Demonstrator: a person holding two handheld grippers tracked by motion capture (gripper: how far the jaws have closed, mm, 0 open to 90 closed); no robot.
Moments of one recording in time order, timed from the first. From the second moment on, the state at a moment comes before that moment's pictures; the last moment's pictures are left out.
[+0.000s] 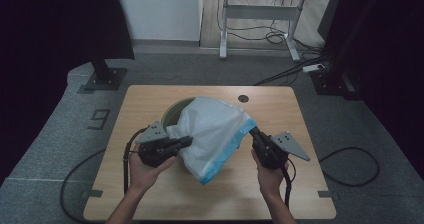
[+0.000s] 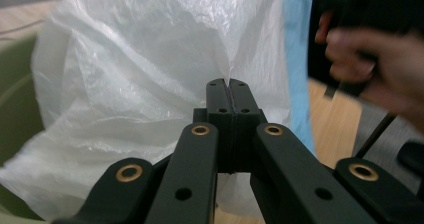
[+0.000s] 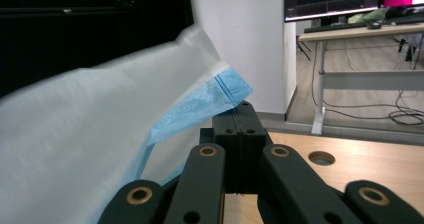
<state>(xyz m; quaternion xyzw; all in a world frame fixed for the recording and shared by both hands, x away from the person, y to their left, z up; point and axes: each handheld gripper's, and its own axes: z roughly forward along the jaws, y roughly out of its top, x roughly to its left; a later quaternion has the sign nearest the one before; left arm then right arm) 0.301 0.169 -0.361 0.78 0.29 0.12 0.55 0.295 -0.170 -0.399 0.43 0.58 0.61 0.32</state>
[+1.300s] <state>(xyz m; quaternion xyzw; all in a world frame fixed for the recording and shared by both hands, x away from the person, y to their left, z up) 0.318 0.200 -0.348 0.68 0.34 0.11 0.64 0.278 -0.153 -0.434 0.41 0.62 0.64 0.21</state>
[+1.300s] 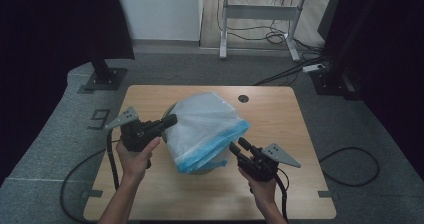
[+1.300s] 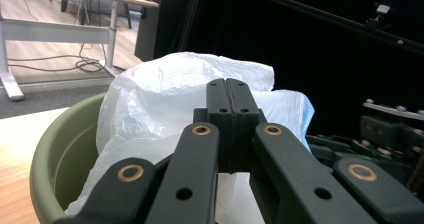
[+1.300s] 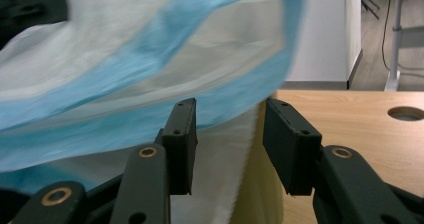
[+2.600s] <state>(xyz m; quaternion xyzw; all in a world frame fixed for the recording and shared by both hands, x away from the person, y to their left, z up) 0.316 0.193 -0.347 0.68 0.34 0.12 0.63 0.243 -0.100 -0.447 0.36 0.66 0.64 0.14</state>
